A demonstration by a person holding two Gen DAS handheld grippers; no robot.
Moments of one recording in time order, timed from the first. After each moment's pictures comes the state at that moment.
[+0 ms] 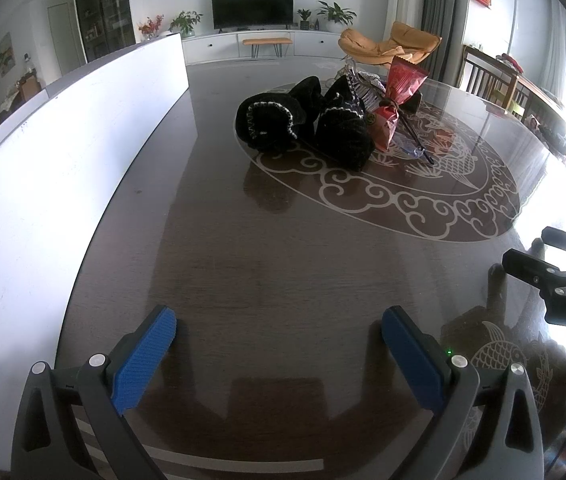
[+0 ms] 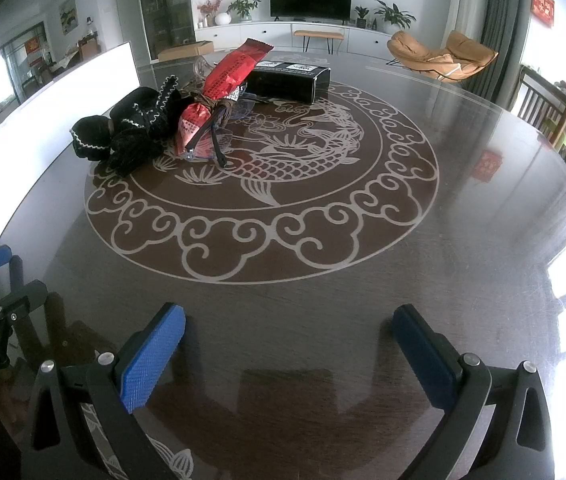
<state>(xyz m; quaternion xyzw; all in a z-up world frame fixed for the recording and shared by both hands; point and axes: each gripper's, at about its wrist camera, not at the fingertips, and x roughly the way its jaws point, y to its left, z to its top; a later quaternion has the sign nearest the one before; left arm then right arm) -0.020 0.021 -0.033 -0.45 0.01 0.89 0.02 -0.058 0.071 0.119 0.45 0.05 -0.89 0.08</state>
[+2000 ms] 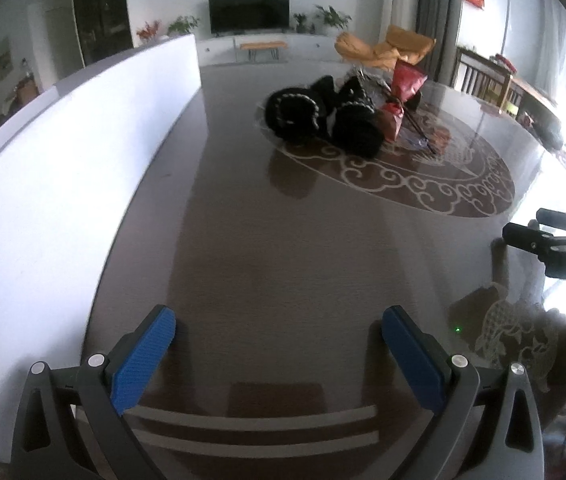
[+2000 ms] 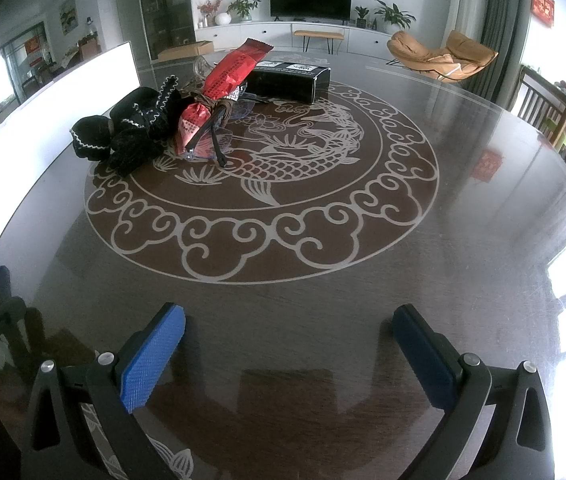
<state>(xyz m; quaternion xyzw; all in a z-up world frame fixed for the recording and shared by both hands) -0.001 -0.014 -0.038 -0.43 0.01 0.90 0.03 -0.057 0.071 0.120 0.45 0.05 -0.89 0.07</state>
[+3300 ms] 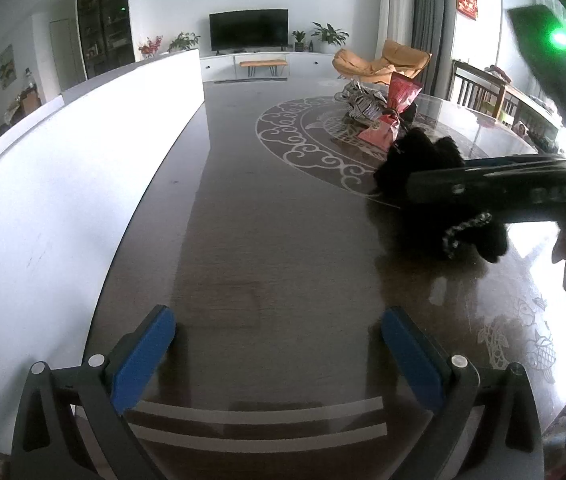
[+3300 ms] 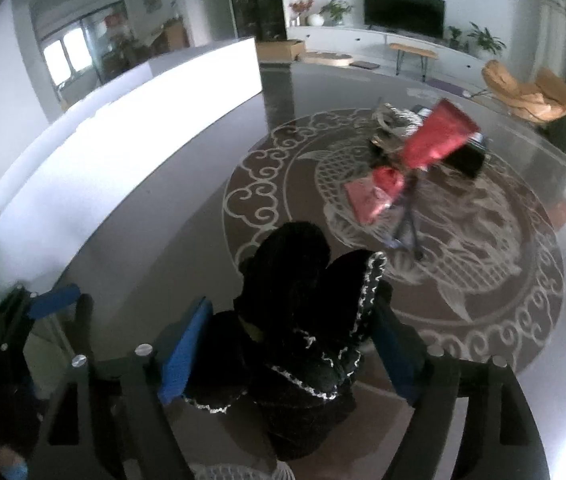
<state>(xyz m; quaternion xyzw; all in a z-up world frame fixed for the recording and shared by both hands) -0.005 -0.014 -0.046 -0.40 0.01 0.91 0.03 -0.067 -0.036 0.149 0.44 0.06 -0.87 0.23</state>
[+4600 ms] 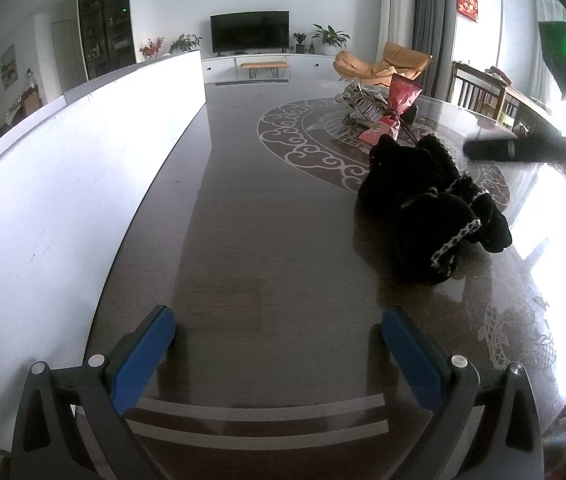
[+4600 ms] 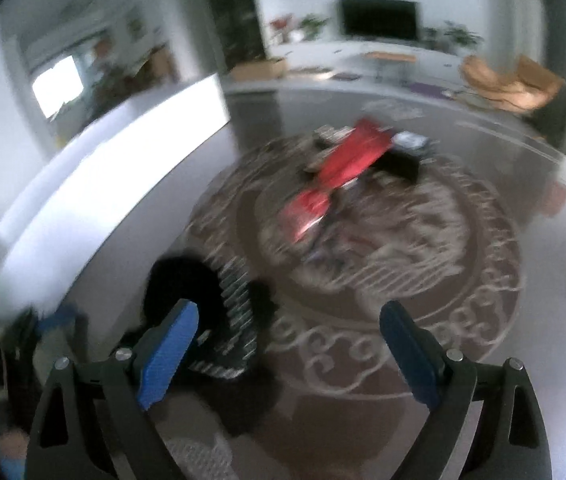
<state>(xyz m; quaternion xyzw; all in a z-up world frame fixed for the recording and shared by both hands) -0.006 -0.013 -0.047 -0.40 0.01 0.92 0.03 -0.086 0.009 0.172 0.43 0.04 -0.87 0.22</state>
